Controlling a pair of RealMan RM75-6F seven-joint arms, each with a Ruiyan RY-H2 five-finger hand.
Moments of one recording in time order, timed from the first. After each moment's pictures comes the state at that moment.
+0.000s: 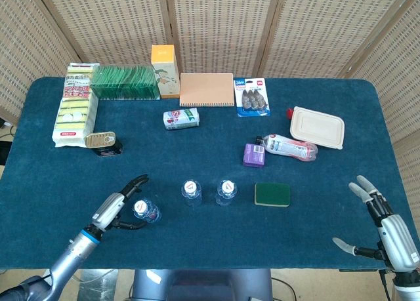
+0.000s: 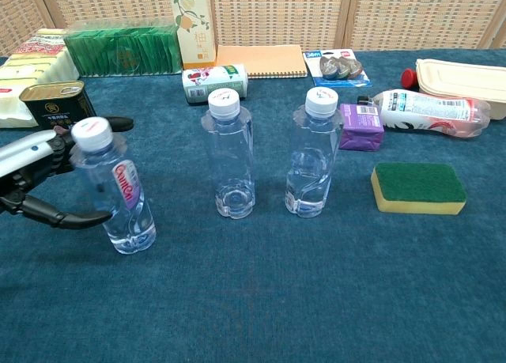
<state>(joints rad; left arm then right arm) -0.39 -1.61 0.04 -1.24 1.72 1.25 -0.71 0.07 -1.00 -0.05 -1.71 -1.76 1.68 0.50</state>
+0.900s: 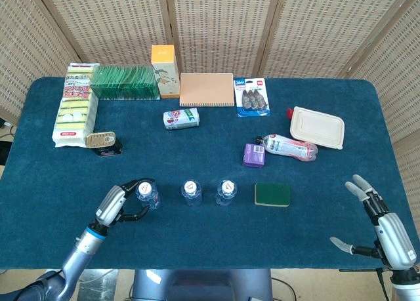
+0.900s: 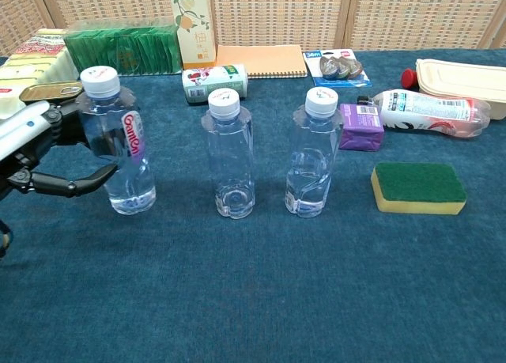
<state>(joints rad) -0.41 -1.76 0.02 -1.02 1.75 1.46 -0.71 0.08 -1.00 -0.04 -1.72 -1.76 1.65 0.50</state>
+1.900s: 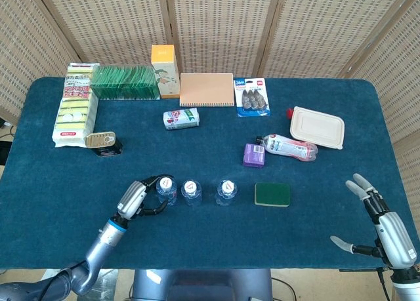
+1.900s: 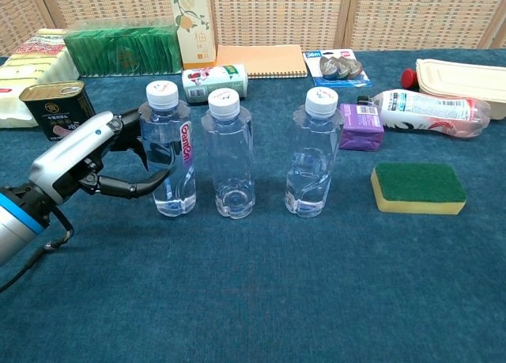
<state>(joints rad) -0.49 -1.93 0.00 -0.86 1.69 1.40 -0.72 0.08 -1.00 -0.04 -1.72 -1.76 1.65 0.52</state>
